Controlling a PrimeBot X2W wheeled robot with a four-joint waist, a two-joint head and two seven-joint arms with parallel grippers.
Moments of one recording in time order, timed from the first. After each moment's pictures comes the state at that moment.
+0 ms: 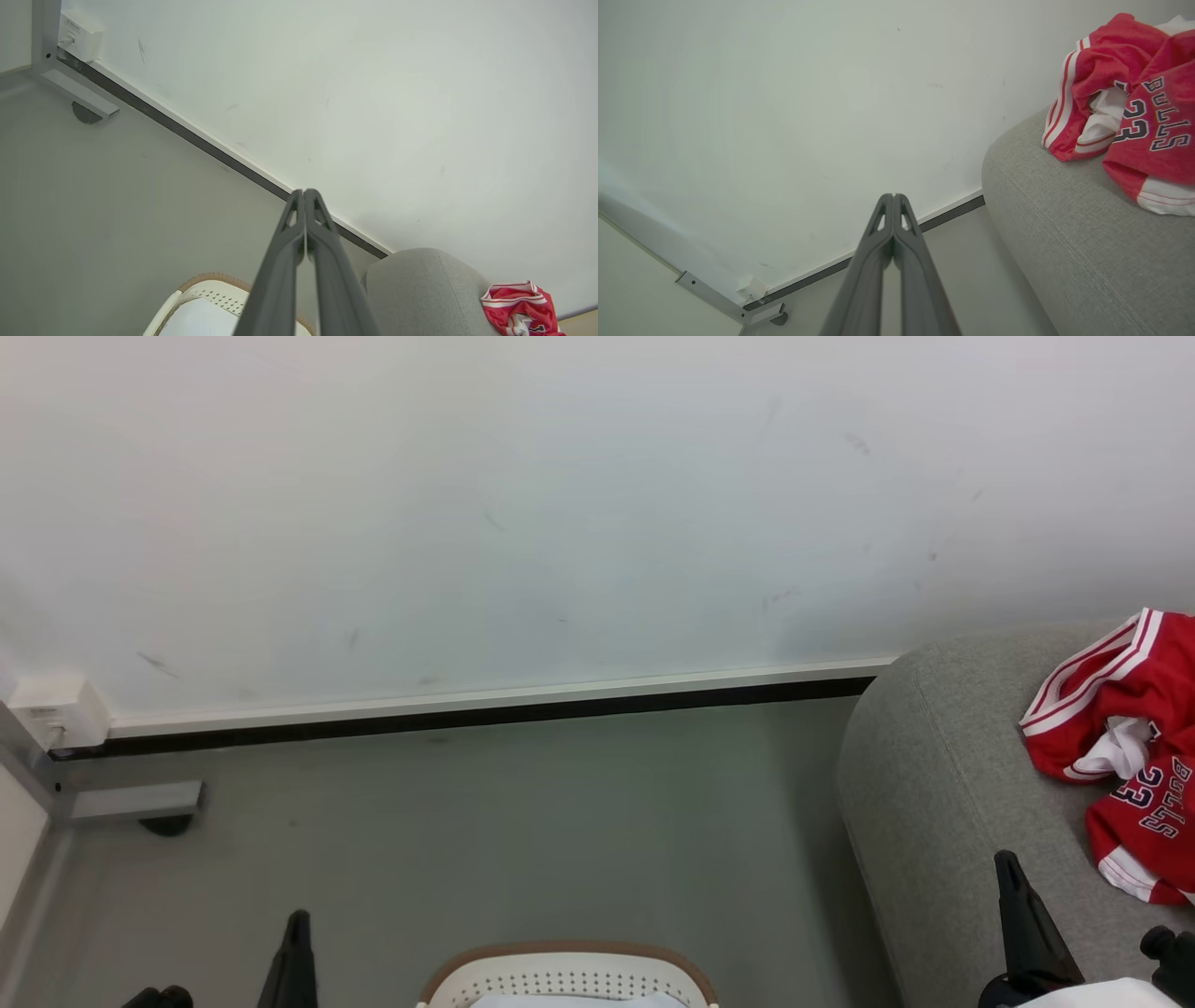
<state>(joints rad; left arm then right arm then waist) 0.01 0.04 0.05 0.25 -0.68 -0.07 -0.14 -0.04 -0.11 0.10 0.23 0.77 0.13 -0.15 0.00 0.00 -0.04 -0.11</state>
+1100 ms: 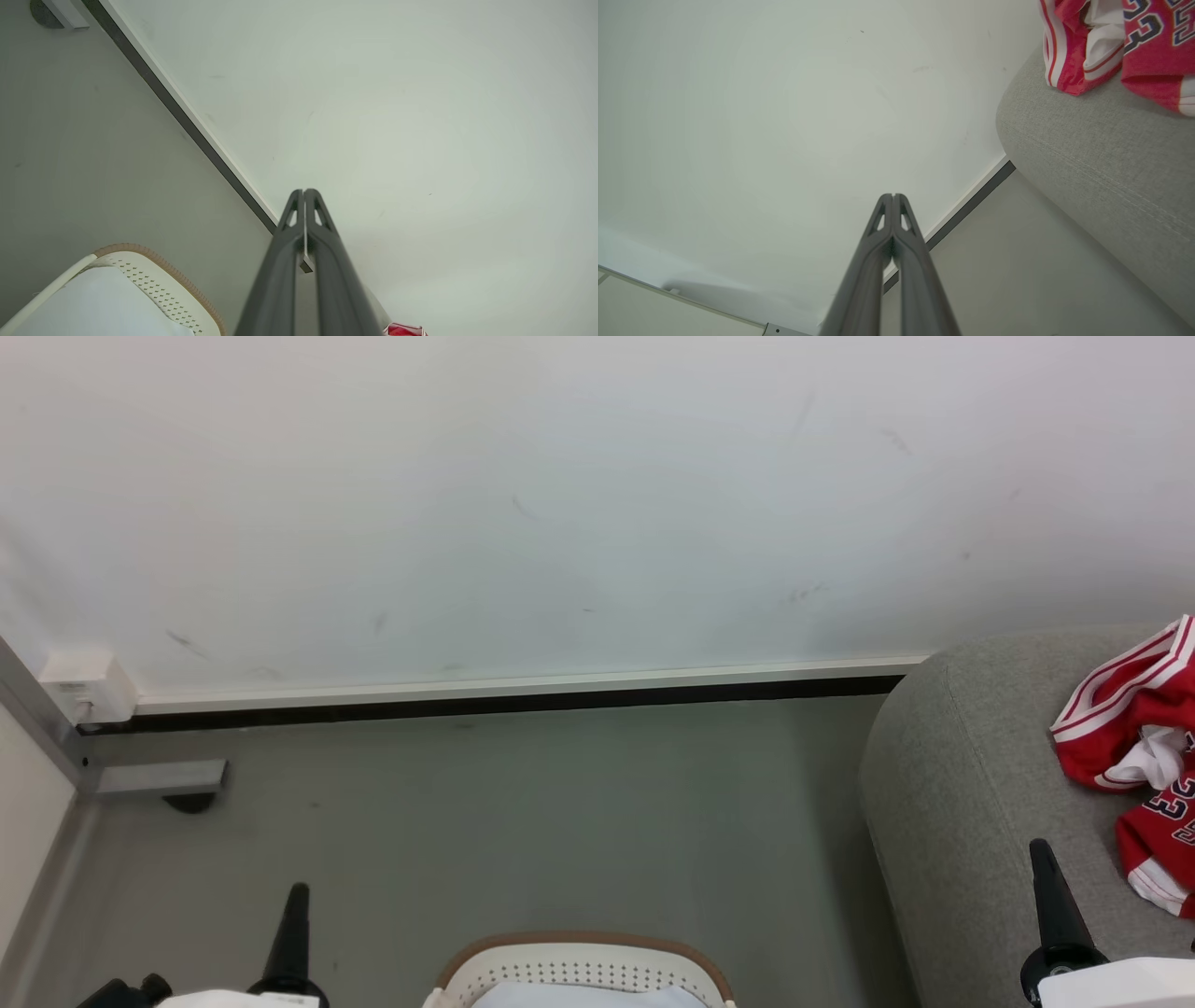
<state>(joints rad) -0.04 0.04 0.08 0.25 -1.09 -0.09 -0.03 -0.07 -0.09 0.02 0.23 1.14 0.13 -0.04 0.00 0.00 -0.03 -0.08</state>
